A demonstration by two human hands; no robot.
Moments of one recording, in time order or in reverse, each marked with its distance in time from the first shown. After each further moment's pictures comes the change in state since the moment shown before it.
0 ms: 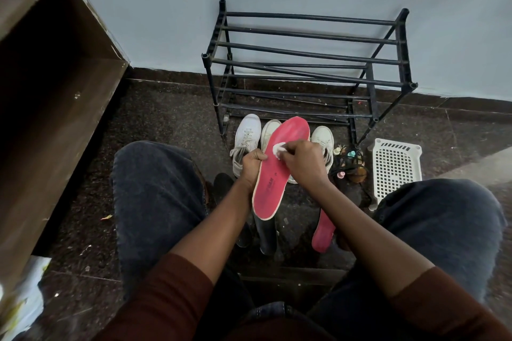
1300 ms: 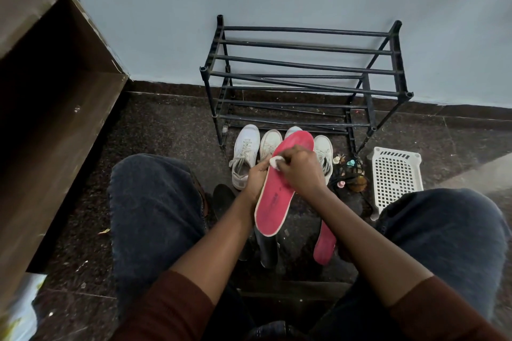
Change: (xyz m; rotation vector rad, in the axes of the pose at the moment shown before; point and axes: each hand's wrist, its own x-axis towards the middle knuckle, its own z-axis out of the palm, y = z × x) left_hand 0.005 -0.012 0.007 -0.101 -0.132 -0.118; right_hand 0.004 -0.001 -0.001 -0.074 0.045 -0.135
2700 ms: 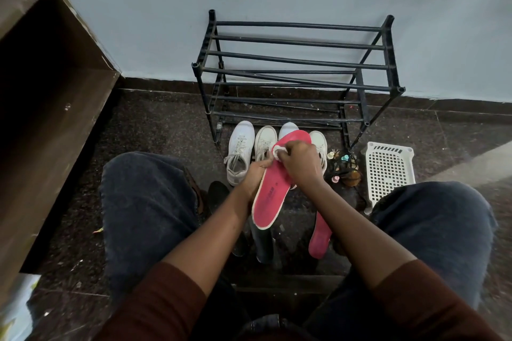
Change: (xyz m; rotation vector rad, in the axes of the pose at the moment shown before) left_hand 0.001 0.000 0.001 0.273 0.053 -0.073; right_hand 0.013 0.018 0.004 -0.001 -0.012 0.185
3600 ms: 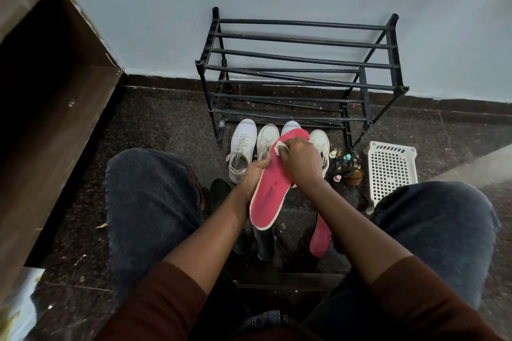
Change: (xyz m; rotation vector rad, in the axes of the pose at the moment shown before) left_hand -0.001 -0.005 -0.011 -0.028 -0.014 0.016; right_hand 0.000 -0.003 0.006 -0.159 0.088 -0.110
